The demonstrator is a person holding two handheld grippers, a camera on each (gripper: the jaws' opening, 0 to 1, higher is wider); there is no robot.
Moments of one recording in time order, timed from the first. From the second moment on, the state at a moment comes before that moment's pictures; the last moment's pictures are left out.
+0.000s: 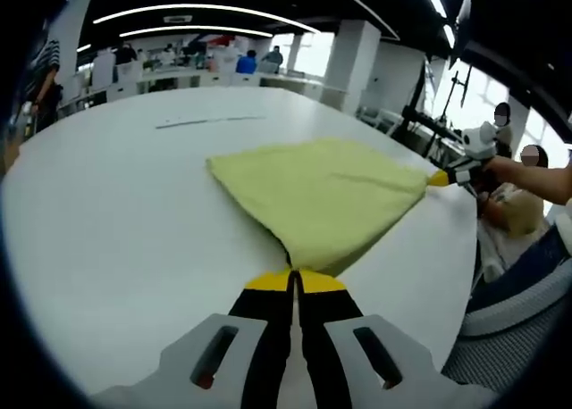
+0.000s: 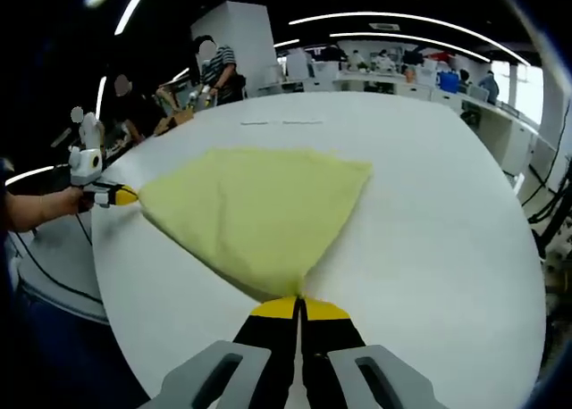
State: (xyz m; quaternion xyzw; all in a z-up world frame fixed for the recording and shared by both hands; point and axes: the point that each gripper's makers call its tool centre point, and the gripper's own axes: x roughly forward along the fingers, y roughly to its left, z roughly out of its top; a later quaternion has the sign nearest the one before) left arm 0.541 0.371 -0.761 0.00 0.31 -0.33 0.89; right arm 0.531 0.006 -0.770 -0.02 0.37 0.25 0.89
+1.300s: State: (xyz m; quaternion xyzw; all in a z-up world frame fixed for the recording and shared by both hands) left arm 0.509 0.370 -0.774 0.05 0.33 -0.33 0.88; right arm 0.499 0.006 -0.782 -0.05 0.39 0.27 0.88
